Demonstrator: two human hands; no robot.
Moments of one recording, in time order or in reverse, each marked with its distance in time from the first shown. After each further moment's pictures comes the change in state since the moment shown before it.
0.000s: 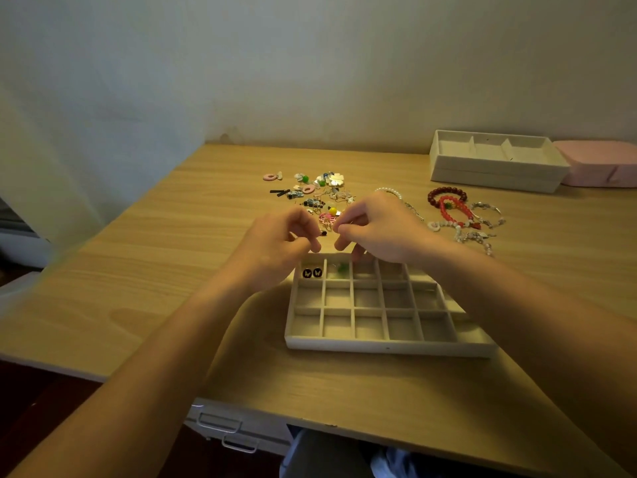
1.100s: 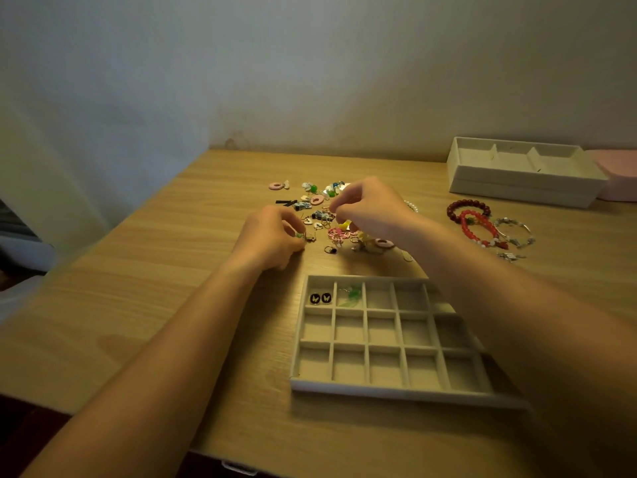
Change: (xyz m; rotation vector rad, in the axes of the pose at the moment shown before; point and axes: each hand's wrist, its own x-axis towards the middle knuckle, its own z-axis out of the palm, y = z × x) left_hand 0.077 -0.053 -0.003 0.223 0.071 -0.312; right_hand 0.085 0.009 0.007 0.106 0.072 0.098
